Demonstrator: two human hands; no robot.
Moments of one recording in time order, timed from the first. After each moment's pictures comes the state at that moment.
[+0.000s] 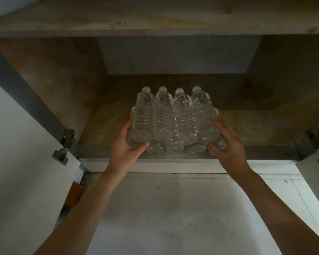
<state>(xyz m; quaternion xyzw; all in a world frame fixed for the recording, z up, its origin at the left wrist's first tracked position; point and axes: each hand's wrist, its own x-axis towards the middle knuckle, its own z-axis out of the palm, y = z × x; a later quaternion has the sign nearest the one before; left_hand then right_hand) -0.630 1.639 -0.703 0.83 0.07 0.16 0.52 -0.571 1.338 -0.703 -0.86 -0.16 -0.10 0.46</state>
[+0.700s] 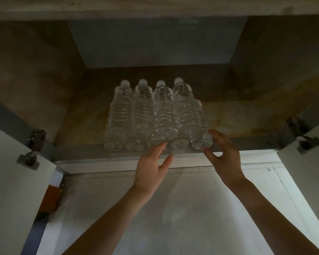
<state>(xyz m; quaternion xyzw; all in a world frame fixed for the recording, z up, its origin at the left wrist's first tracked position) -0.632 1.520 -0.749 0.89 -0.04 0.20 0.40 -0.590 1.299 -0.736 -0.89 -0.08 -0.14 0.43</state>
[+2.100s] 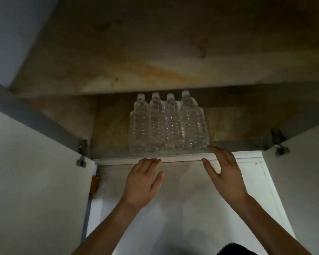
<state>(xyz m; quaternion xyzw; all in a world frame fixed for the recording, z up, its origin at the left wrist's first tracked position) -0.712 1.577 -0.596 0.97 -0.08 0.07 0.21 -0.664 1.322 -0.587 -0.94 -0.05 -0.03 0.33</state>
